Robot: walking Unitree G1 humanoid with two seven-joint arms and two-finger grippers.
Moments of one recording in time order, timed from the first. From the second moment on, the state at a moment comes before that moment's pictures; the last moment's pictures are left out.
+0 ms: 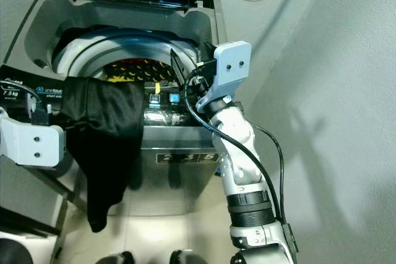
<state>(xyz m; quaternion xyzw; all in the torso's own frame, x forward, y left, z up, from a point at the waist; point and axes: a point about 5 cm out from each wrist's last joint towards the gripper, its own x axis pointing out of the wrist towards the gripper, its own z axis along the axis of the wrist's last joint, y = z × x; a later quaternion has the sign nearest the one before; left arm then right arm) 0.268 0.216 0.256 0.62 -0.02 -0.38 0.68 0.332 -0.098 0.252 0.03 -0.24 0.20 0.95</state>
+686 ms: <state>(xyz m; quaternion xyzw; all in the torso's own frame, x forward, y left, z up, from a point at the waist) 0.281 0.210 0.288 0.54 -0.08 -0.35 0.76 0.283 -0.100 0.242 -0.02 -0.17 0.53 0.83</state>
